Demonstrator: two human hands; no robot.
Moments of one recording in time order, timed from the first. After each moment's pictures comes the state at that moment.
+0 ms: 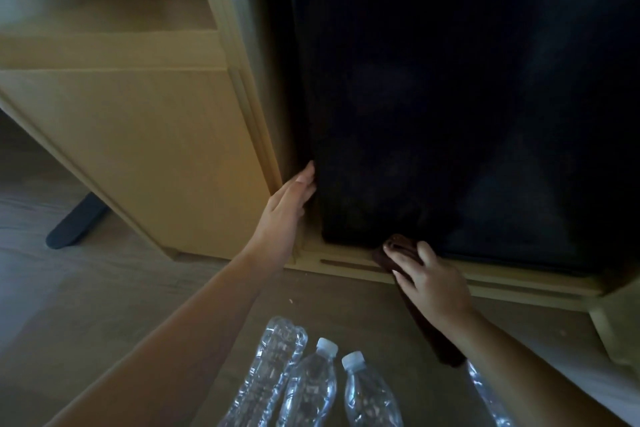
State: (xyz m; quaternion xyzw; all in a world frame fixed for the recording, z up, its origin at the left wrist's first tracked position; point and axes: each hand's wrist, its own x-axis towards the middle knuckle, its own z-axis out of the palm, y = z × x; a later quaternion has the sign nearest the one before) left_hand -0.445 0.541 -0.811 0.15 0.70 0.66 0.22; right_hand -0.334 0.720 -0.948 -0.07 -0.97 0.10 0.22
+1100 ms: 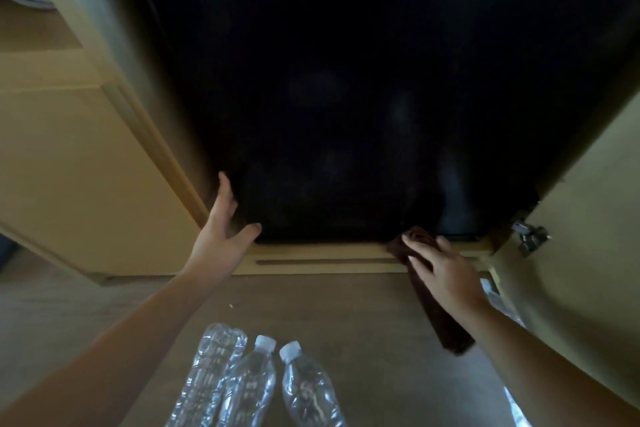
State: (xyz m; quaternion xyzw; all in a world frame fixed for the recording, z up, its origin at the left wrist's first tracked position) left_hand -0.444 0.548 -0.856 0.24 0.77 0.56 0.17; right_hand -0.242 0.807 -0.943 -0.26 -0.92 0.19 0.21
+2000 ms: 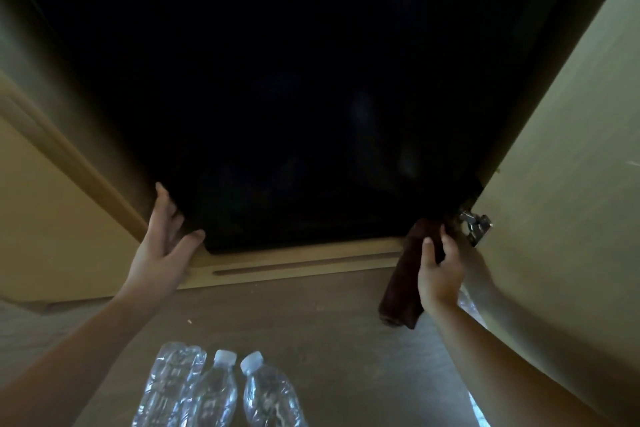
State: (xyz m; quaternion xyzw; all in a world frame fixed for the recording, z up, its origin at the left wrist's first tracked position) left_hand -0.445 0.551 -0.864 0.25 0.77 0.57 0.12; right_hand -0.227 0.820 -0.953 -0.50 -0.64 0.44 0.39
